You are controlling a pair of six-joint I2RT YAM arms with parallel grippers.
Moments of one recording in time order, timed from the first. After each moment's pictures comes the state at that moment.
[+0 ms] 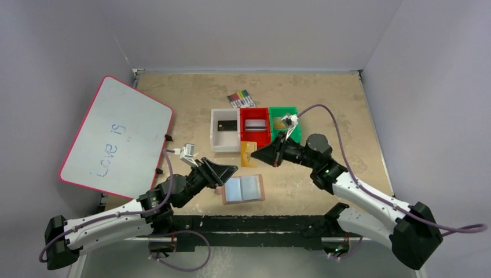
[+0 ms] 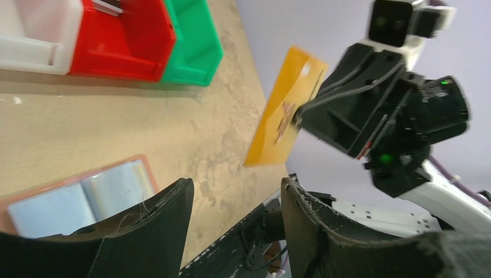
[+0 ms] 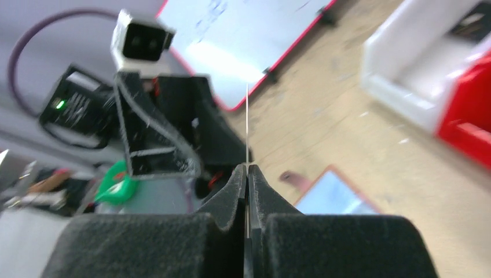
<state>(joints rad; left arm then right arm) -1.11 0.53 0.27 0.22 -0.36 -1.04 0.66 1.01 0.49 0.47 -0.58 0.80</state>
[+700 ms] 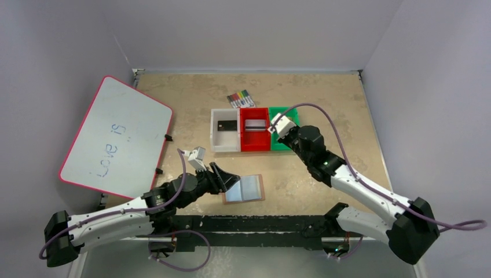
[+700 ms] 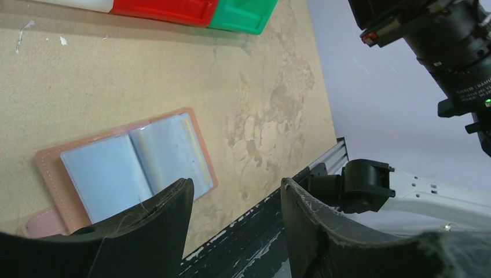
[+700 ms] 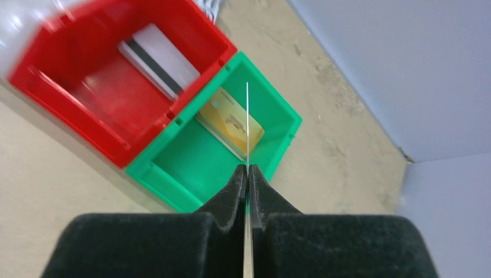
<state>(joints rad) -1.11 0.59 0.28 0.04 -0.31 -1.05 0.66 0.99 0.64 0.07 0.25 -0.47</state>
